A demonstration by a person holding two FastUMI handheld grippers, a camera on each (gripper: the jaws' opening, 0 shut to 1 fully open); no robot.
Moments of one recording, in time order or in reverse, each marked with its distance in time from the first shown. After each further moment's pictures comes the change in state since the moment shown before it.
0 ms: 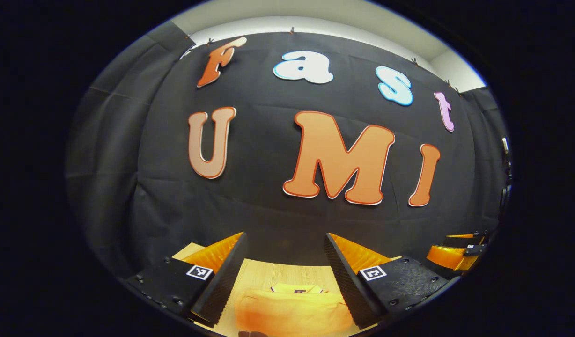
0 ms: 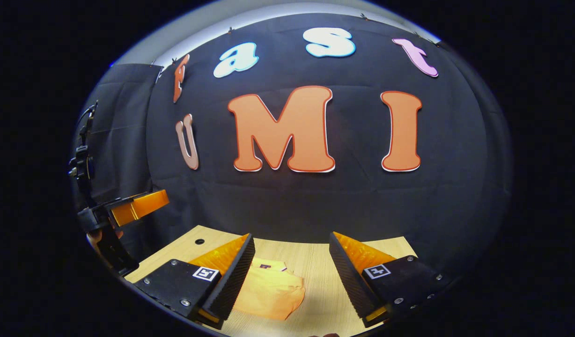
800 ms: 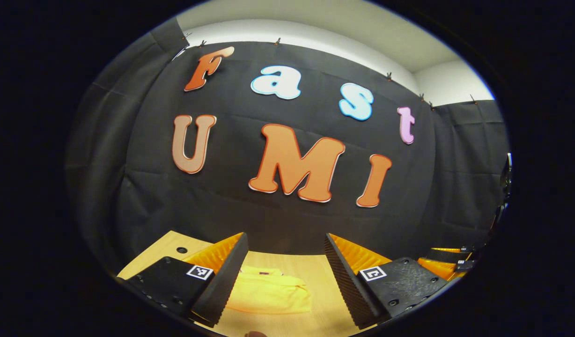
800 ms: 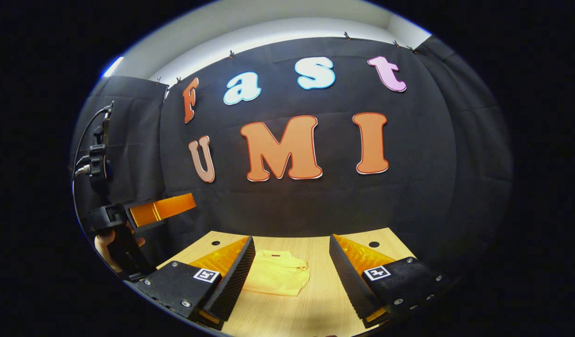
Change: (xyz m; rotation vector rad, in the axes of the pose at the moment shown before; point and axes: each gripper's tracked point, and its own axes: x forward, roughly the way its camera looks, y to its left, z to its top) left arm -0.141 -0.079 0.021 -0.045 -0.008 -0.234; right arm -0.178 0.015 -0.011 0.053 -0.085 -0.054
